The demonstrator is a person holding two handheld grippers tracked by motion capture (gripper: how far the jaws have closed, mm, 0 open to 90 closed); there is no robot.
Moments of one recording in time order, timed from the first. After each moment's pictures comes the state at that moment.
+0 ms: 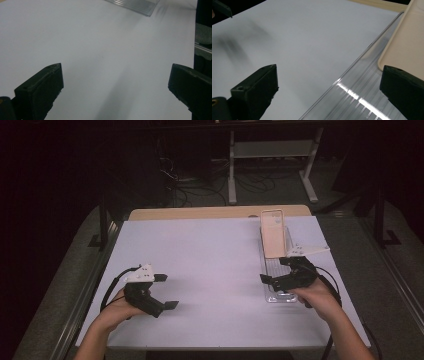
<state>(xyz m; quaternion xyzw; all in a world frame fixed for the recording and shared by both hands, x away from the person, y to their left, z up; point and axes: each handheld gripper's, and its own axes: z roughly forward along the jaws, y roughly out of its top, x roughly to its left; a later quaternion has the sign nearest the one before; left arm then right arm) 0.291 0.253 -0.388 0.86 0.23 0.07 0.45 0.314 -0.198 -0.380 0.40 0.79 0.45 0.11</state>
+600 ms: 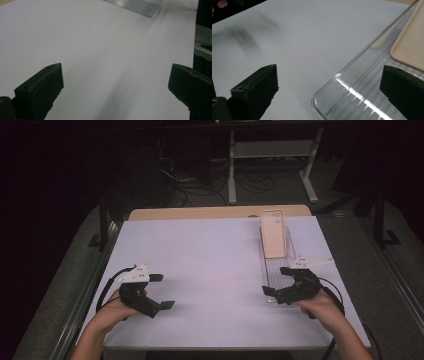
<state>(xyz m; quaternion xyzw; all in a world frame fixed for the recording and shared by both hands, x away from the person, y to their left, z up) 0.289 0.261 -0.385 0.86 0.23 0.07 0.45 0.292 -0.203 -0.393 0.38 0.80 0.46 0.10</state>
